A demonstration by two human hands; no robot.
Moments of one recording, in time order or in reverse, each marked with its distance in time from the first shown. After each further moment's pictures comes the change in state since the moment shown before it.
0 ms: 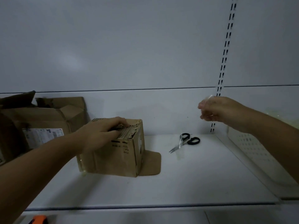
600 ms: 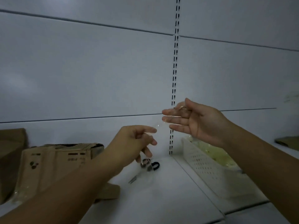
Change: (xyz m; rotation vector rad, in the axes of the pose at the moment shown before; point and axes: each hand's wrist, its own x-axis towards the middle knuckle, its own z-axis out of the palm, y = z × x) left_hand 0.072 0.150 0.051 -0.788 0.158 0.194; right_hand -0.044 -0.051 -0.041 0.580 0.007 -0.071
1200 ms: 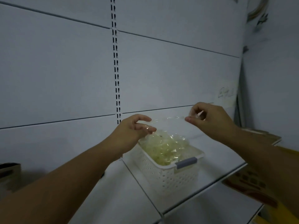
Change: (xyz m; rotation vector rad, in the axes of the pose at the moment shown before) left_hand 0.078 0.023 0.131 -0.133 -0.258 0.134; right_hand -0.092 -0.035 -0.155 -1.370 0.687 -0.215
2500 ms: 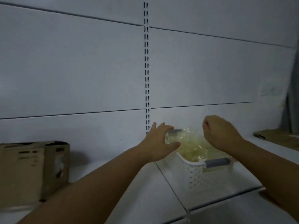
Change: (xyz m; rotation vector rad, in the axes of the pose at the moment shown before) left_hand -0.008 -0.047 0.006 0.693 -0.013 -0.074; right_hand 0.013 0.011 0.084 -0.336 -0.150 -0.057
